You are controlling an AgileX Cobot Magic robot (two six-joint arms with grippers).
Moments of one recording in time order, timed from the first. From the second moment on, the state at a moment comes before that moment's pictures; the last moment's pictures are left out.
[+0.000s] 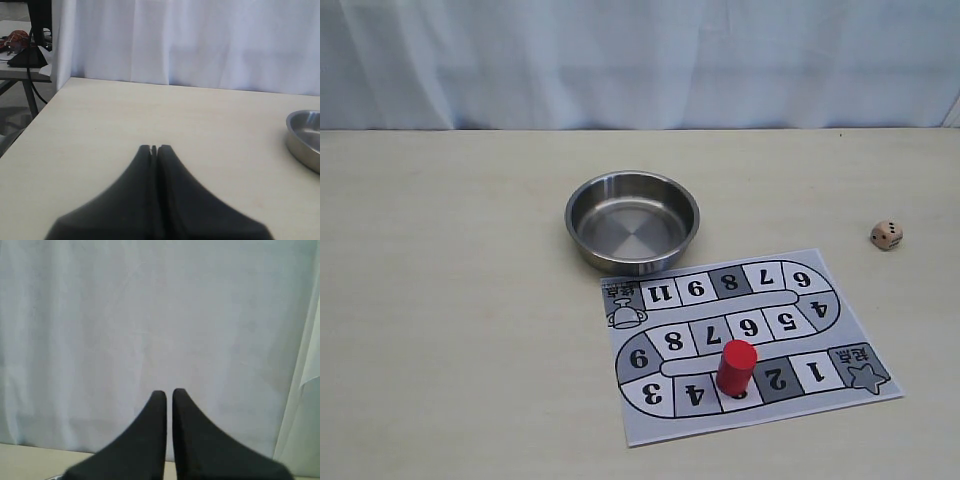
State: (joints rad) left arm 0.02 0.00 0.01 0.05 0.25 -0.10; right arm 0.02 0.00 -0.76 0.12 0.64 -0.17
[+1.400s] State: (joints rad) left arm 0.02 0.00 0.01 0.05 0.25 -0.10; right arm 0.02 0.00 0.00 -0.08 0.10 0.00
